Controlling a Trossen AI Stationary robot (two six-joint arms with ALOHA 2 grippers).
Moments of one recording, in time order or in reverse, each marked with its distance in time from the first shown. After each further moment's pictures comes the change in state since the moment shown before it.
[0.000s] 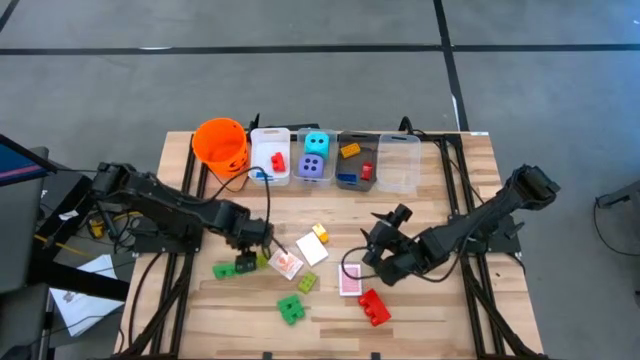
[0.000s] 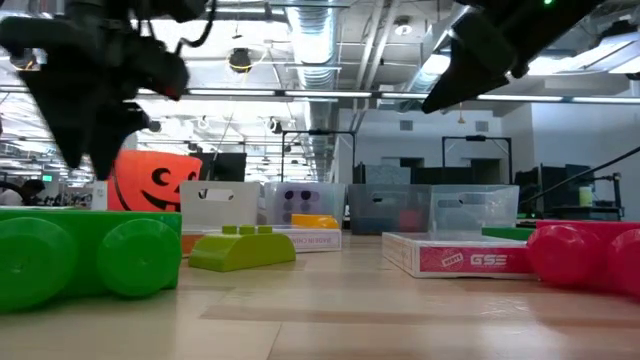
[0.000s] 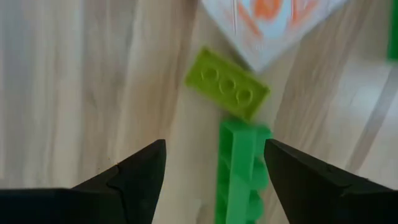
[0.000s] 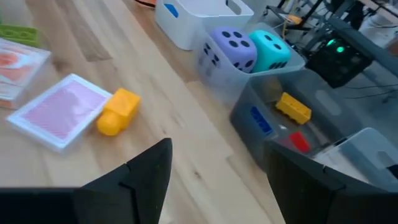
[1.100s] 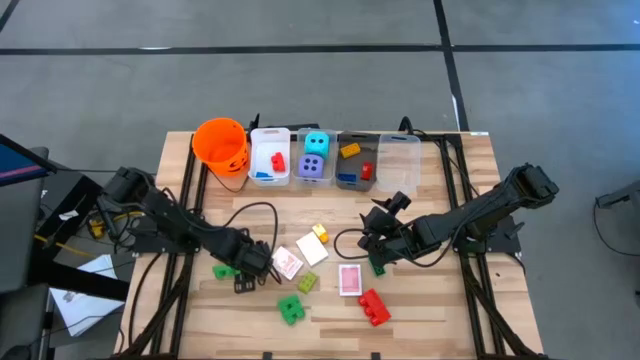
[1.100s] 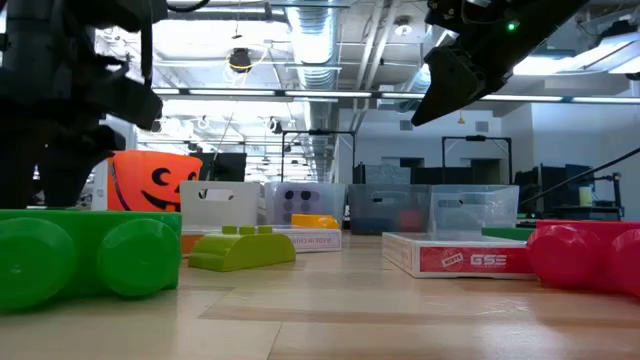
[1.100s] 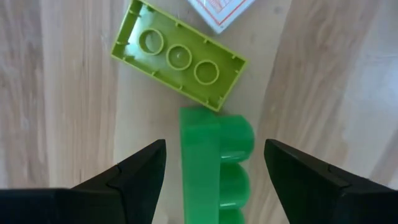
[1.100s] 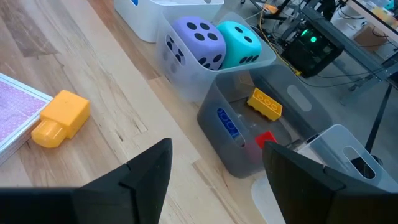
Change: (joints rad) left arm -0.208 0.163 -0.041 0.126 -0.068 -0.160; right arm -0.120 0.000 0.000 0.000 -0.004 -0.061
